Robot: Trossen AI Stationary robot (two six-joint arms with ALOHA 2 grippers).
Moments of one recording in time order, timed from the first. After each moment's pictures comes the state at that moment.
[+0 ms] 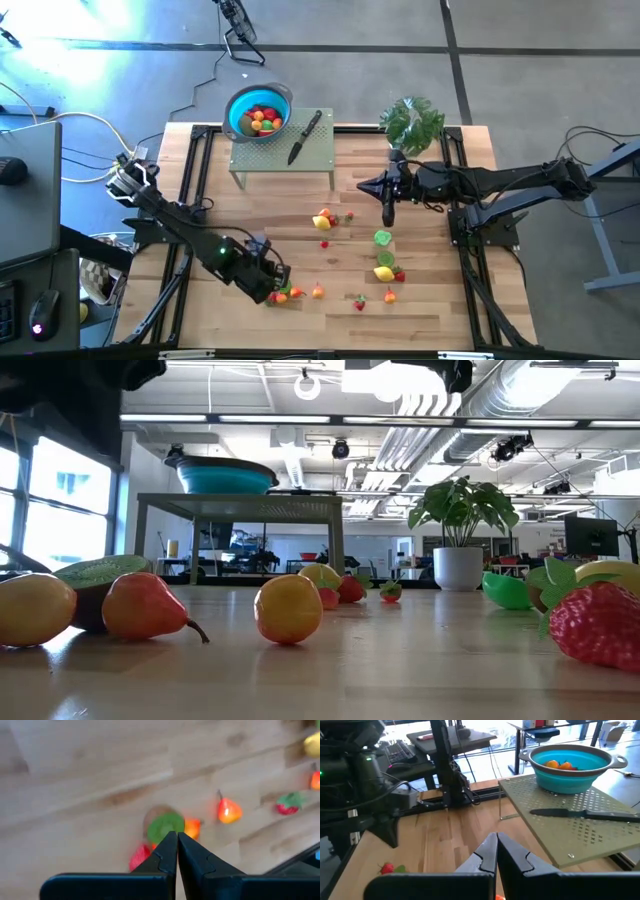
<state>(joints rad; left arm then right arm) -0.62 1.56 1.21 -0.84 -0.30 -1.91 0.07 1.07 0.91 -0.08 0.24 0.18</state>
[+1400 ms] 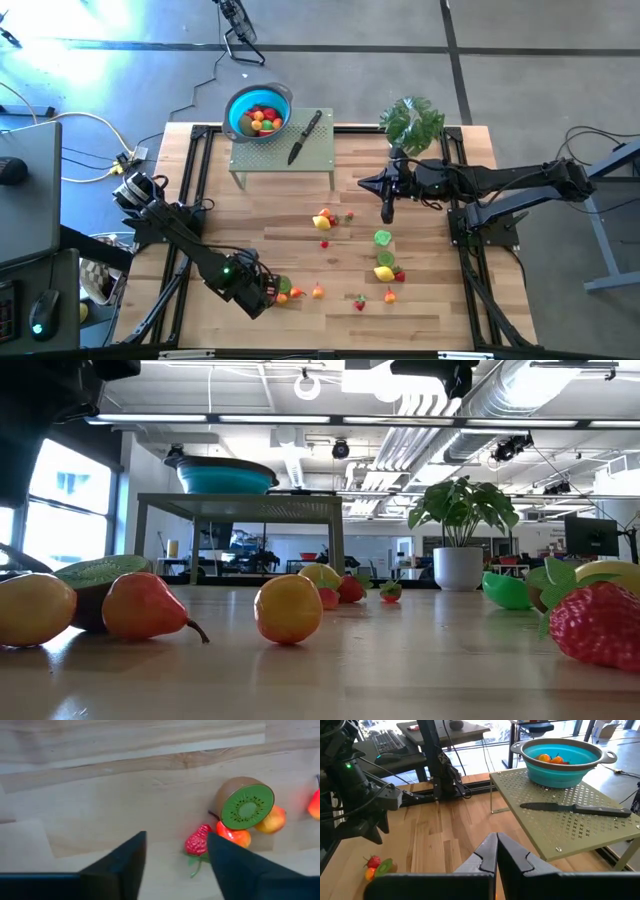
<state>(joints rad) -0.69 1.66 1.20 -0.93 -0.16 -2.16 0.04 1.07 0.91 -0.12 0.24 0.15</state>
